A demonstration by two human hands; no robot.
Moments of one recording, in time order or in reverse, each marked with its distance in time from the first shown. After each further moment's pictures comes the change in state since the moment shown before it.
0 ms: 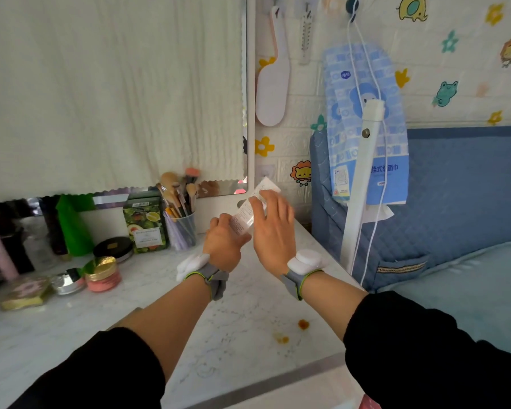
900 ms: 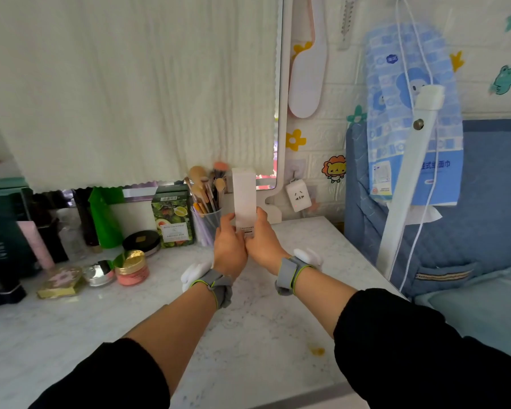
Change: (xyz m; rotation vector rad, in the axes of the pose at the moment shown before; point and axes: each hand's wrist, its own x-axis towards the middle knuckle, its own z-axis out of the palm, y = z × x) left_hand 0.005 -0.046 -0.007 -0.327 0.058 -0.112; right_hand 0.005 -0.051 0.068 0.866 -0.651 0.564
